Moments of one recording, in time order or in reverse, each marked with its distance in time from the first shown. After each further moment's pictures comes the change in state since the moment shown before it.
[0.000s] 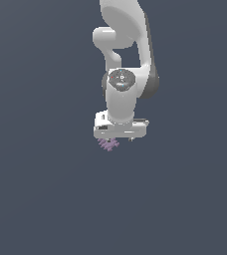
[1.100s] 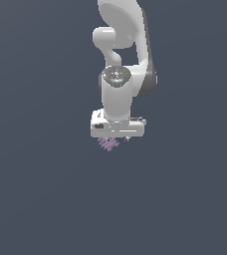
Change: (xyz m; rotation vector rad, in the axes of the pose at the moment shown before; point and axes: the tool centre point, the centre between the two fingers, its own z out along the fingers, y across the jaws) arm 0.004 0.010 -0.010 0.009 0.019 0.026
